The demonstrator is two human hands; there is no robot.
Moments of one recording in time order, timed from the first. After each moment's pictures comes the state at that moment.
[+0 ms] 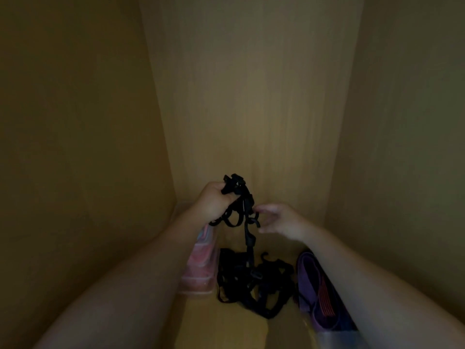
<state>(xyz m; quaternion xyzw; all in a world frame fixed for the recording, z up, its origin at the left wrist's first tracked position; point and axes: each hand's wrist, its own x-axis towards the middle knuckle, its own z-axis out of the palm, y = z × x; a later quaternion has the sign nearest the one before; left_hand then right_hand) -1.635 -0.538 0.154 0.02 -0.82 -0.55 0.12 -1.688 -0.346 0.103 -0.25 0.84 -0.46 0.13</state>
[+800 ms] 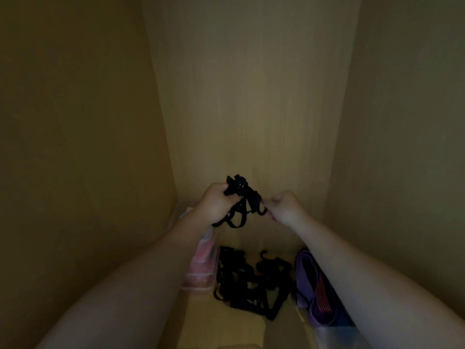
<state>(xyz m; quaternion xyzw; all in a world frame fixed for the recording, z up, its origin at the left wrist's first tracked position) -1.626 -0.530 0.150 0.00 -0.82 -0.55 0.12 -1.679 -0.356 0.126 -0.10 0.86 -0.49 0.01</state>
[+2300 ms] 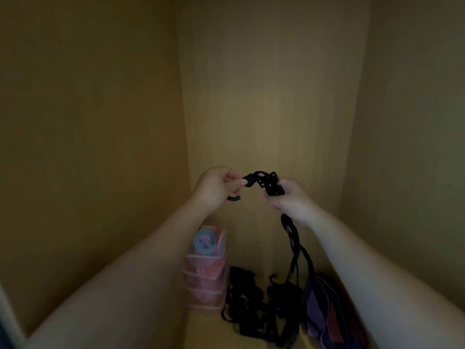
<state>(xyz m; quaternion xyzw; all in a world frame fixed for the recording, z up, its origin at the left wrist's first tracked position) -1.593 -0.547 0.231 -0.03 -0.84 -0.49 0.24 -1.643 -0.363 0.207 -0.27 0.76 -0.59 0.01</state>
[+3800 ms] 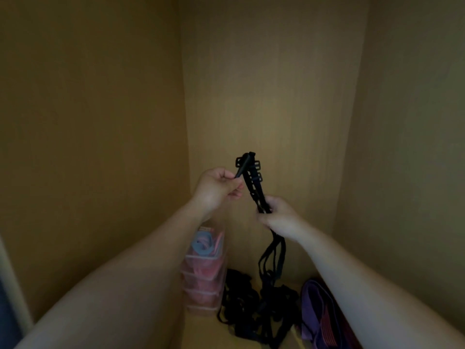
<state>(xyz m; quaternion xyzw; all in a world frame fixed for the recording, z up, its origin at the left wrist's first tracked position) -1.576 -0.531 0.233 -0.04 -0.72 -0.66 0.23 -1.630 -0.371 0.187 -0.31 0.80 -0.52 0.03</state>
